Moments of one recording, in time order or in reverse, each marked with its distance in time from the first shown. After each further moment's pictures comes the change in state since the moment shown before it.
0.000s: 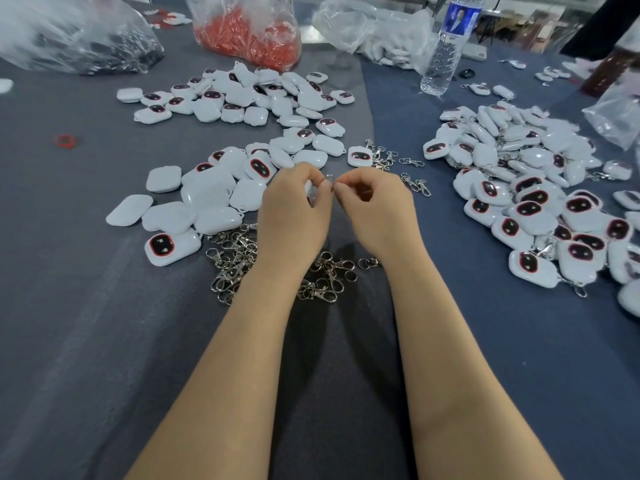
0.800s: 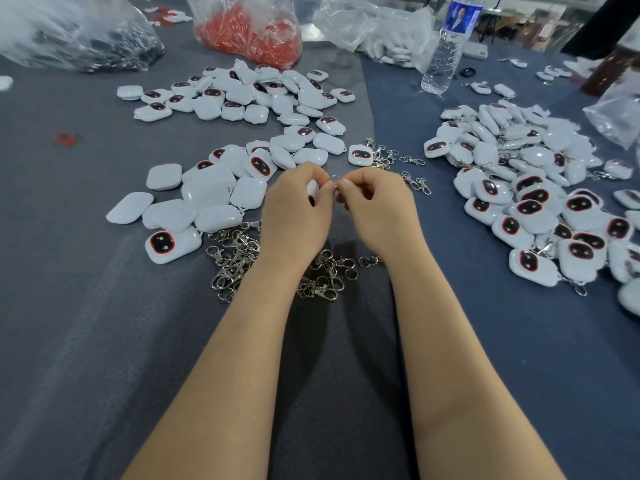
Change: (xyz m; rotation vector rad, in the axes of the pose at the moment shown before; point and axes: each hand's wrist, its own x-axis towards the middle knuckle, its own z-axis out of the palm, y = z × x) left_hand 0.000 0.001 0.001 -0.027 -0.038 -0.020; right_hand 0.000 0.001 0.000 0.012 -0.018 0.043
